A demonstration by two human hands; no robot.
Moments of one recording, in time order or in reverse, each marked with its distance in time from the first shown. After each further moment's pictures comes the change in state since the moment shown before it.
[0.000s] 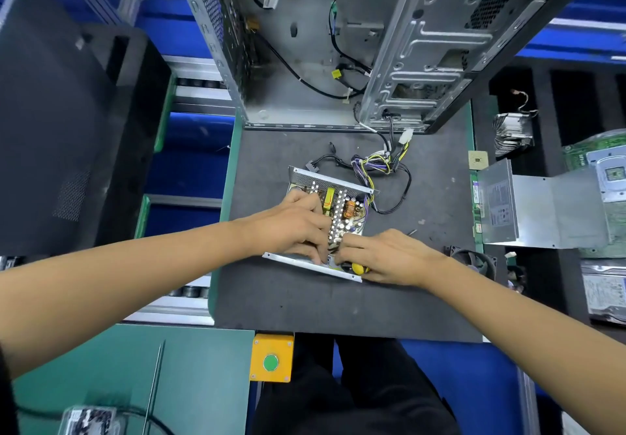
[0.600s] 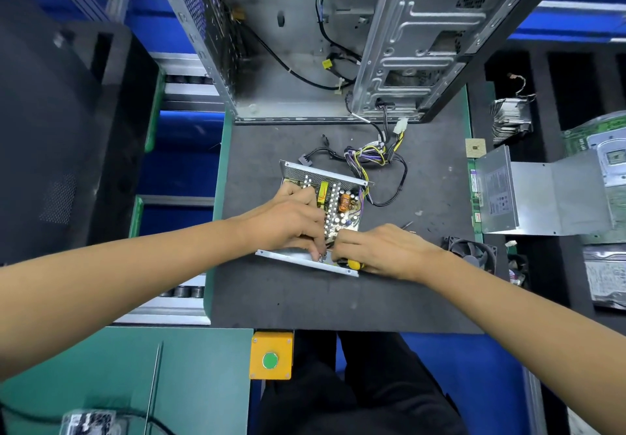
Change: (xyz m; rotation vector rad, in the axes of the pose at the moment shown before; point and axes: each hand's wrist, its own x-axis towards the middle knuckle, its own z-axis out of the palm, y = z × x) left_hand 0.004 0.001 0.001 0.030 0.009 -0.019; right_hand -0.001 0.001 0.008 0.036 0.058 -0.009
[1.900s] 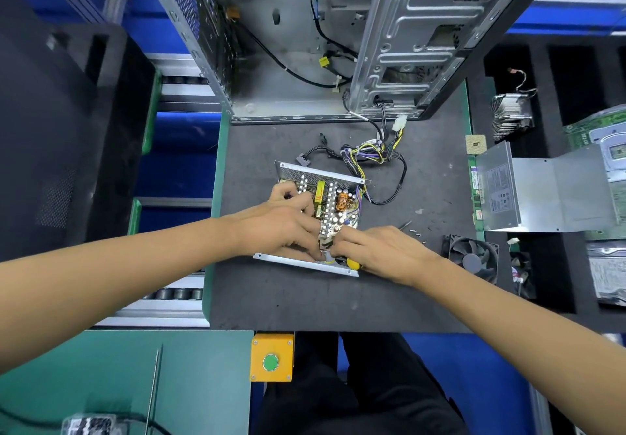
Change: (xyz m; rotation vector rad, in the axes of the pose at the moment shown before) left_hand -0.009 -0.006 0.001 0.094 -0.056 0.089; right_hand -0.001 -0.011 0.000 0.084 0.083 0.069
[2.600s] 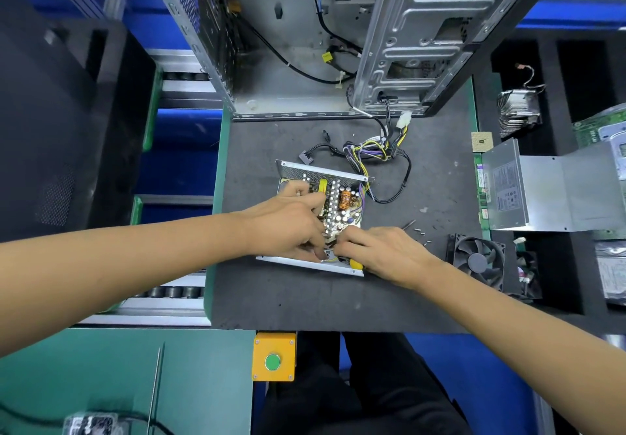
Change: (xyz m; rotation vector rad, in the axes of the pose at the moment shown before) left_hand 0.015 0.005 -0.004 0.060 -0.085 -0.036; right_hand 0.000 -0.008 0.002 0.010 0.119 0.040
